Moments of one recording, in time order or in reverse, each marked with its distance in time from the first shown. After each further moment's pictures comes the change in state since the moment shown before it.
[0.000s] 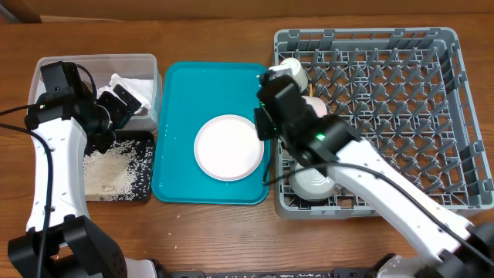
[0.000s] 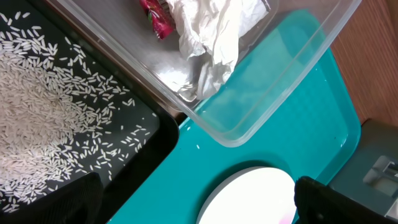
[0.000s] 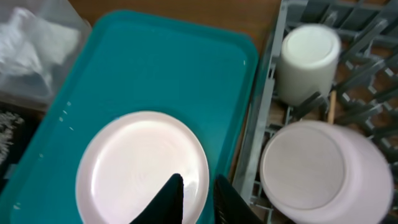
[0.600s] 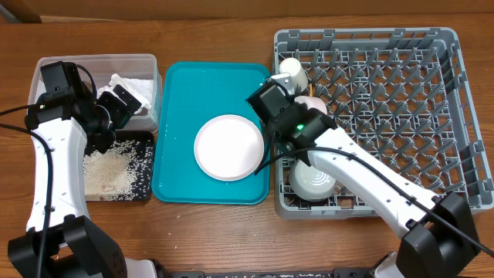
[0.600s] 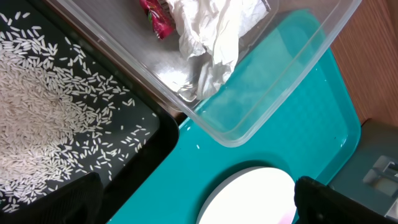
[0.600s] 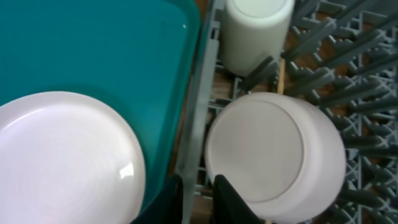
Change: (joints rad) left arm 0.000 0.000 0.000 0.000 0.000 0.000; right arm -0.018 0.108 0.000 -0.087 0.185 0.018
